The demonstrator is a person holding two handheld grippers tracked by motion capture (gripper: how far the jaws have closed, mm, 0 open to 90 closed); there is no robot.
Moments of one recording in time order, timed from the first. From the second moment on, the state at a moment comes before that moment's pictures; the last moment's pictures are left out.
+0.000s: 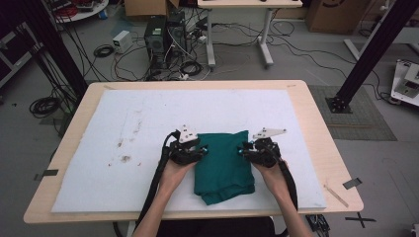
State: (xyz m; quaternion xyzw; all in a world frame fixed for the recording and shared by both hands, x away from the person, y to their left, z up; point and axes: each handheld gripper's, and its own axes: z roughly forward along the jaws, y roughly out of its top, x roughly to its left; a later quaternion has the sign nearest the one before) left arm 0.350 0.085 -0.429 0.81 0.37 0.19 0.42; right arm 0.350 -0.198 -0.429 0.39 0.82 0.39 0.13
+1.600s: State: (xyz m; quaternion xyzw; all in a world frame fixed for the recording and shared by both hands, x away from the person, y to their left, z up) left arm 0.321 0.098 -0.447 0.83 0.35 0.19 0.38; right arm 0.296 -0.218 -0.447 0.40 0.82 0.37 0.16
